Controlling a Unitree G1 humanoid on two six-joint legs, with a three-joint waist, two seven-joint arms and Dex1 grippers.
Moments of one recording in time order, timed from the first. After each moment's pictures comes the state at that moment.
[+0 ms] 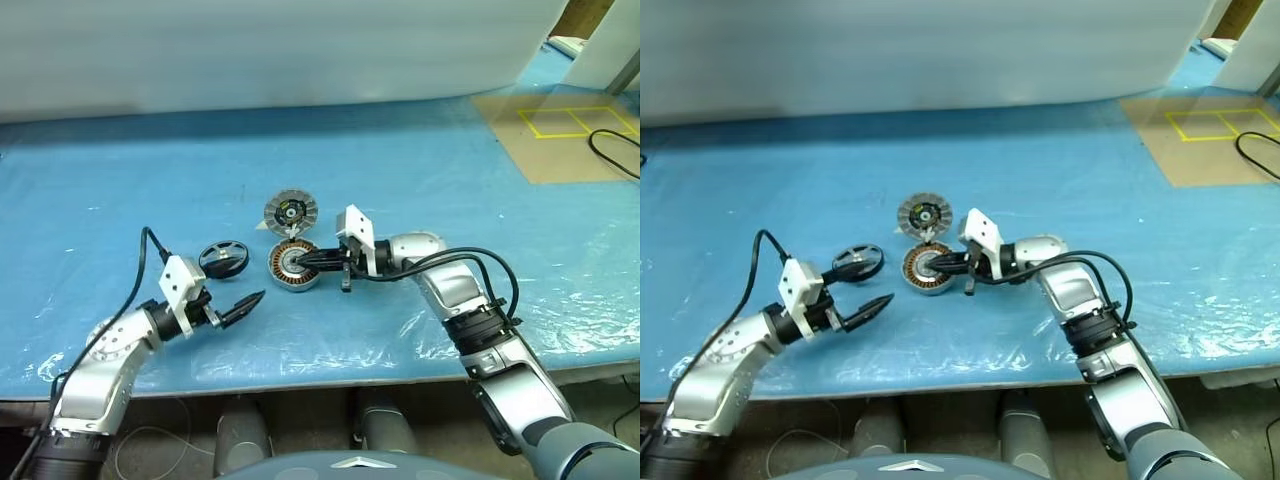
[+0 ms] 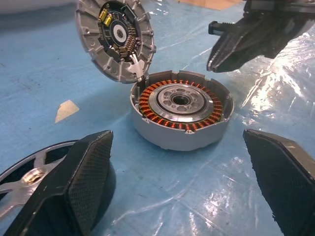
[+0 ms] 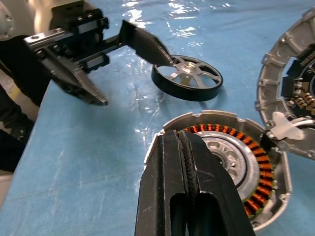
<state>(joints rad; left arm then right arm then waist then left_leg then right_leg) 0.03 0.57 0.07 -0.17 -0.47 0.15 -0.87 -0.56 -0.32 0.30 0.14 0.21 0.36 1.13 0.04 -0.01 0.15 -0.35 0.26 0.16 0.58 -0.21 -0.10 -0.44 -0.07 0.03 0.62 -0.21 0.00</state>
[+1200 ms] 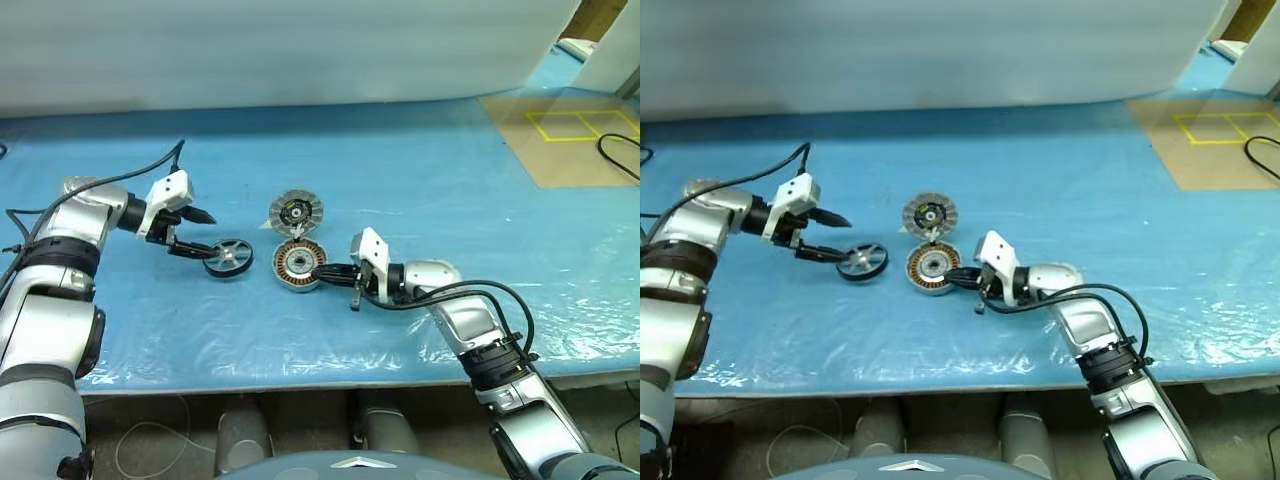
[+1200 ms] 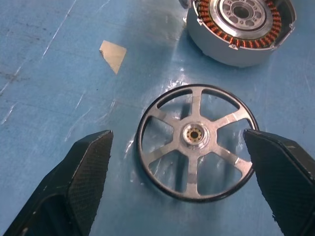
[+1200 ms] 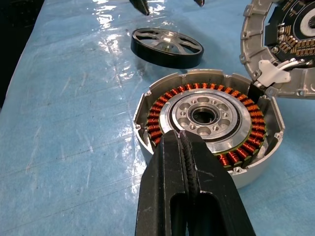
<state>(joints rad) -0.99 0.76 -0.23 1.02 -0.03 -0.03 -1.57 -0.39 -0.37 0.28 0.05 0.18 0.28 0.99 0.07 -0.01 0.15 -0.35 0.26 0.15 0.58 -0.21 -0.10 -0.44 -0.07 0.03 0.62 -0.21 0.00</state>
